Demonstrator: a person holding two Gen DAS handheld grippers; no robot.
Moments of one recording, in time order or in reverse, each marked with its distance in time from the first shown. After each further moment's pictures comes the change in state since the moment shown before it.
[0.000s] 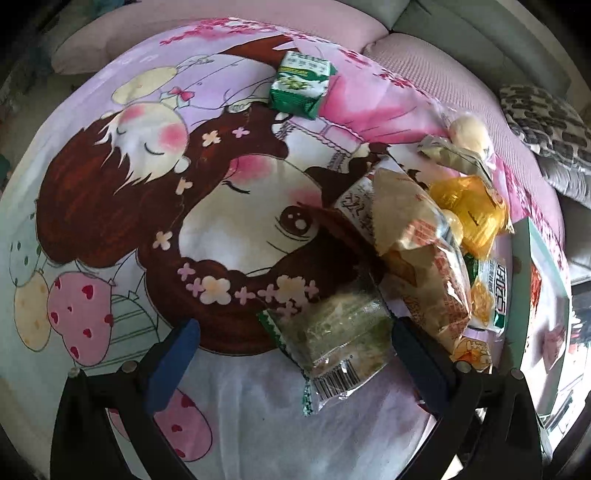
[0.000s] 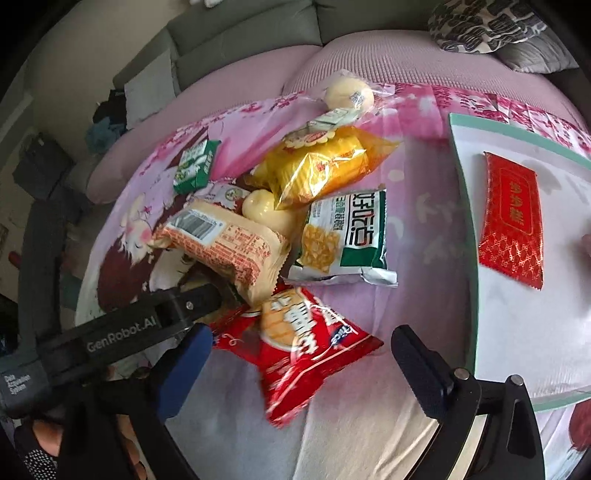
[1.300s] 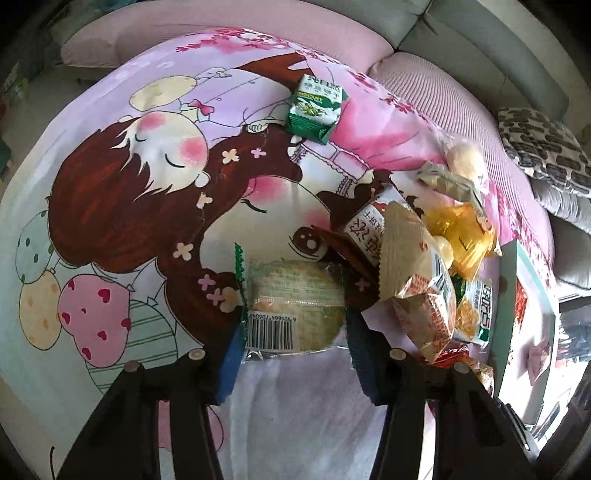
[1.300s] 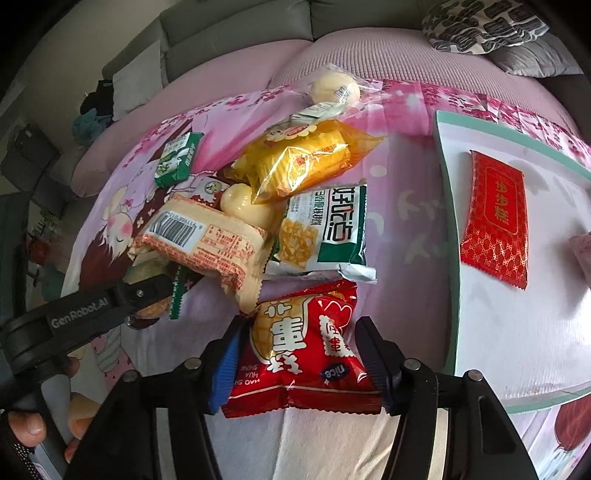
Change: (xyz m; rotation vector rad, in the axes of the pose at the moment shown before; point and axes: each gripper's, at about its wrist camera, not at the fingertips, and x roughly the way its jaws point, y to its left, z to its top) left arm -0.021 0.030 0.008 -0.066 -0.040 -0.058; right arm 0.001 -0.005 0.001 0.000 0.016 -0.071
